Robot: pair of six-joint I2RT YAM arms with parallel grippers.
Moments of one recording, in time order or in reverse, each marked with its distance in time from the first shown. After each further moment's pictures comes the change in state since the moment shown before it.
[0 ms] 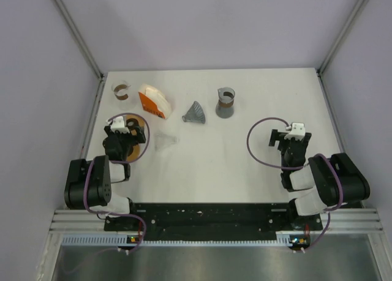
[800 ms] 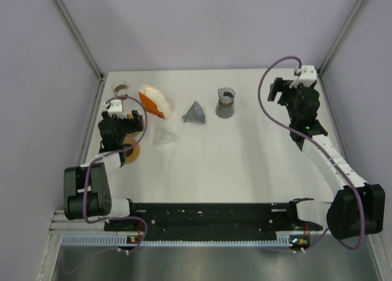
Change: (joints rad) left arm -0.005 -0.089 0.151 -0.307 0.009 0.015; right arm 0.004 -0.314 0.662 -0.950 -0.178 0.123
